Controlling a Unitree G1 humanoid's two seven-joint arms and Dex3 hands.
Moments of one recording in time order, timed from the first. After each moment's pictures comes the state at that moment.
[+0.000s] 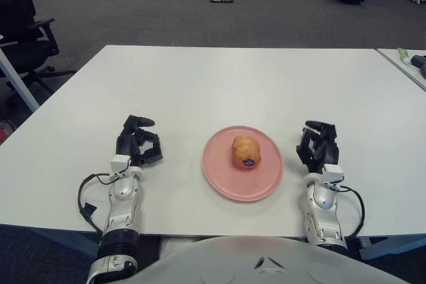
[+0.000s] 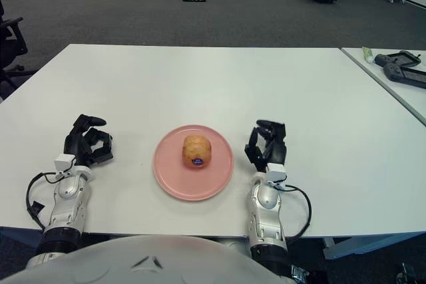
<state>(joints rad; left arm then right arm) 0.09 0.06 0.19 0.38 -0.07 -0.40 0.05 0.19 0.10 -0.09 0.20 -0.02 -0.39 -0.27</state>
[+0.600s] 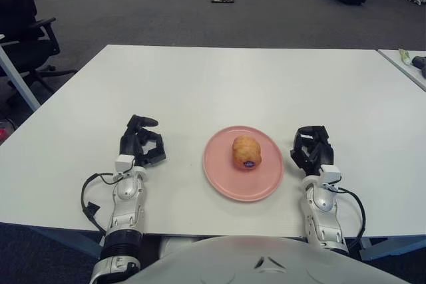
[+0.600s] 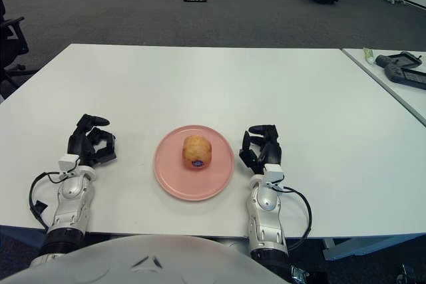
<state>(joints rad) 0.09 0.04 0.18 0.35 -0.04 -0.37 0.07 0.24 0.11 -0.07 0.11 0.01 -0.31 -0.21</state>
